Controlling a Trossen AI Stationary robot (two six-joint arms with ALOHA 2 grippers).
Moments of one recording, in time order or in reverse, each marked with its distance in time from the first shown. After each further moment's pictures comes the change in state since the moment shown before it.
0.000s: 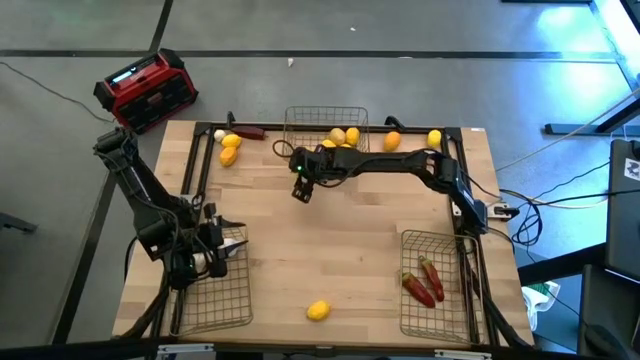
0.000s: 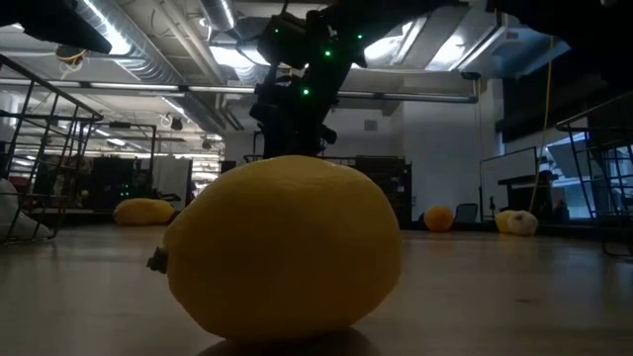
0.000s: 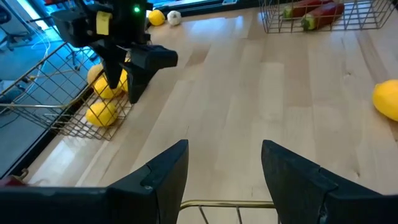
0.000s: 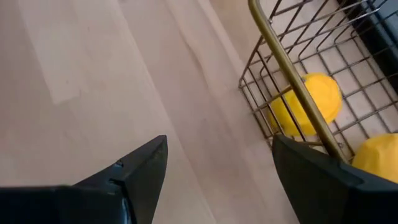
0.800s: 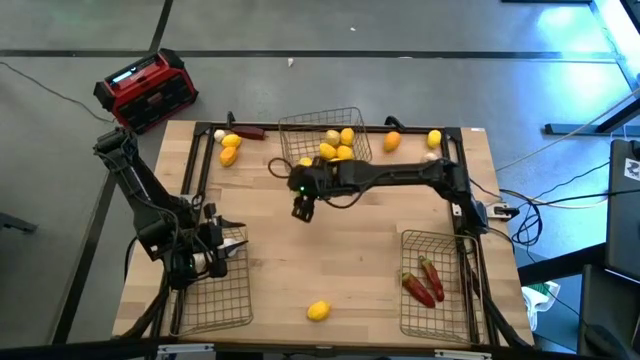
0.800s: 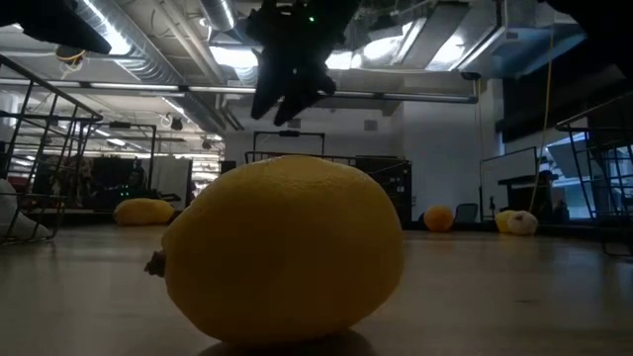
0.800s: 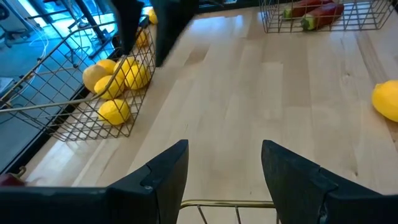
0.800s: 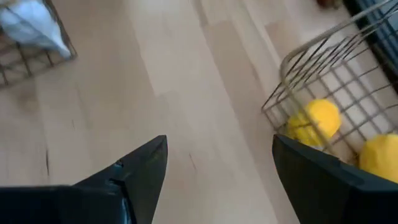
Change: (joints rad) left arm -0.001 0.000 0.000 0.000 0.006 -0.011; right arm 0.145 -0.090 0.091 -0.140 0.013 0.046
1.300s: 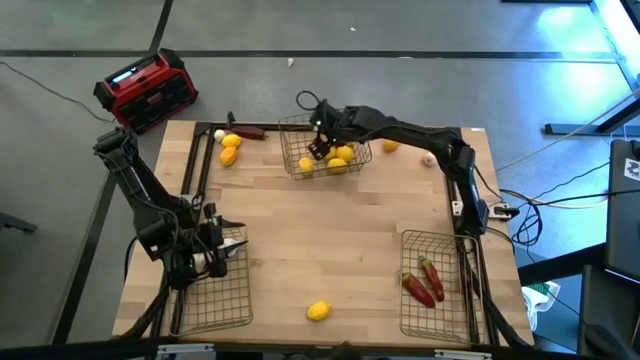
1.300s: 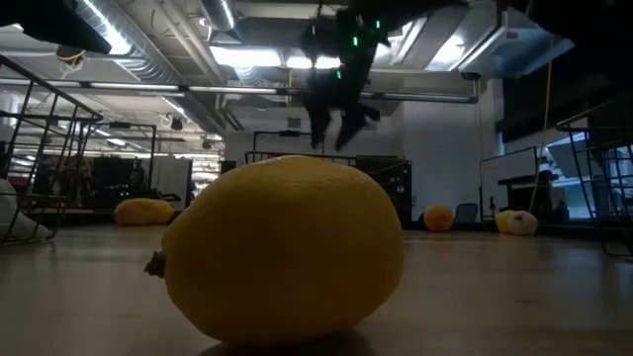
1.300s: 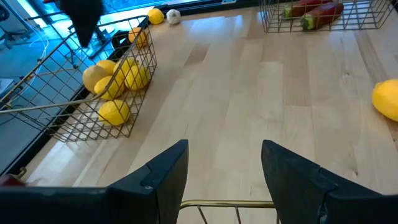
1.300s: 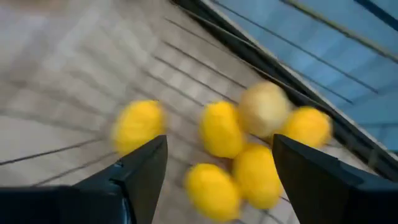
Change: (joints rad) left arm 0.000 0.000 0.000 0.000 0.000 0.006; right arm -0.339 -0.022 0.006 -0.132 0.013 0.168
